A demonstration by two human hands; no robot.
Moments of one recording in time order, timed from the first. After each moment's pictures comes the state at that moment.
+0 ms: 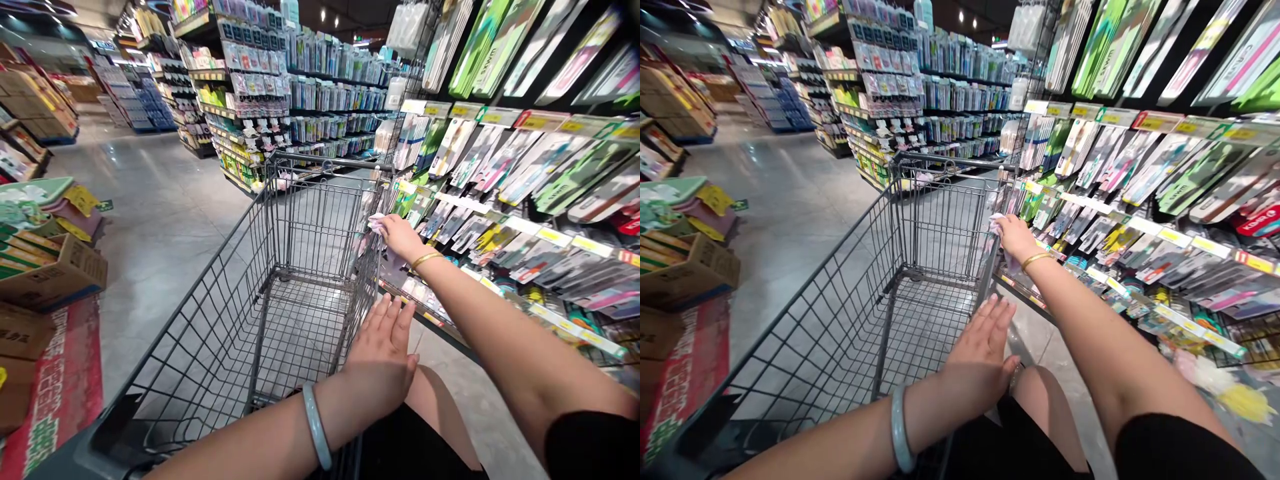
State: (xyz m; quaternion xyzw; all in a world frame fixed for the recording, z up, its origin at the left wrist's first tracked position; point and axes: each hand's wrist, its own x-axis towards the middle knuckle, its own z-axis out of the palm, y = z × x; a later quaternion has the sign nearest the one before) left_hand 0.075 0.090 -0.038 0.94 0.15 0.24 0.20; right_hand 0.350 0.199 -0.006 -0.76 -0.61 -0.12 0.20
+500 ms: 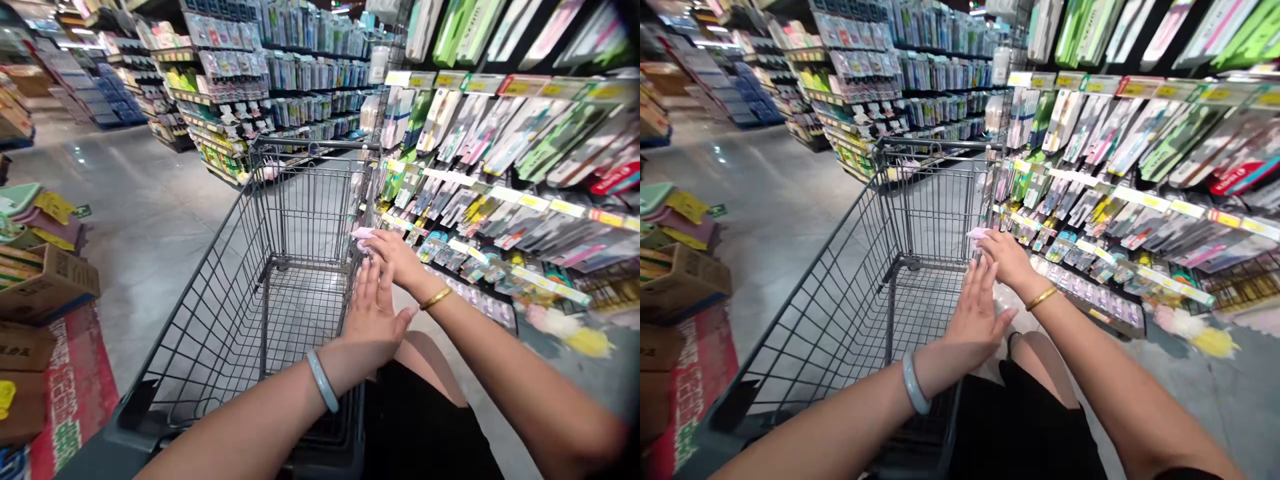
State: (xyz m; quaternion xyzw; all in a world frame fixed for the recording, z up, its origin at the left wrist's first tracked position) left_hand 0.075 0.098 -0.033 0.92 0.17 0.28 0.22; right_hand 0.261 0.103 -0.027 -0.70 -0.65 -0.05 0.29
